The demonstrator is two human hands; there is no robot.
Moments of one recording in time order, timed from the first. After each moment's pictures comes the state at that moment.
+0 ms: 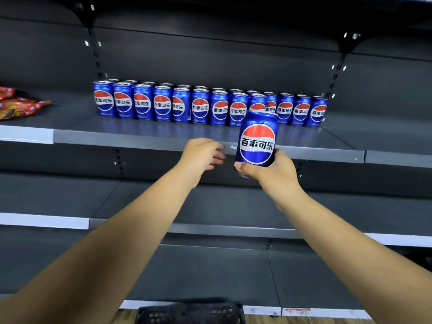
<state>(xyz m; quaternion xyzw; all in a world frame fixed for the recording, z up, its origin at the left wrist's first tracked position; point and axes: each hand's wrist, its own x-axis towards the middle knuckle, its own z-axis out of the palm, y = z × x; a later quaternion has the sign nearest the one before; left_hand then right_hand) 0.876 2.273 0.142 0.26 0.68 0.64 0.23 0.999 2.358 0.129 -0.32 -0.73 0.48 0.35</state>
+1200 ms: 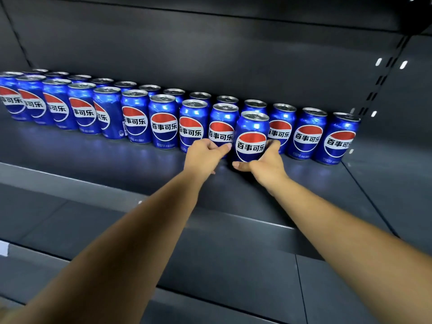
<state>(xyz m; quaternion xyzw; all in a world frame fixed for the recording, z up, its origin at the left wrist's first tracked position) 0.771 2.595 0.105 0.19 0.78 0.59 0.07 0.864 2.702 0.118 -0.25 -0.79 0.49 0.25</state>
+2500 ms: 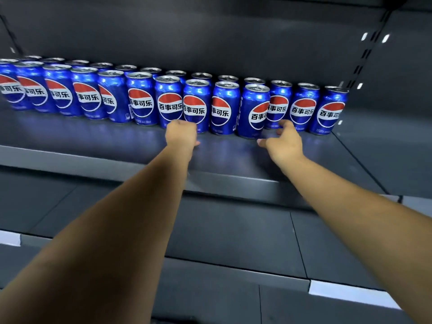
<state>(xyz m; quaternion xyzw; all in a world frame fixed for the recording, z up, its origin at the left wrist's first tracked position) 0.756 2.540 0.111 0.04 0.69 0.72 0.12 0.903 2.677 0.125 -0.35 -0.80 0.39 0.29</state>
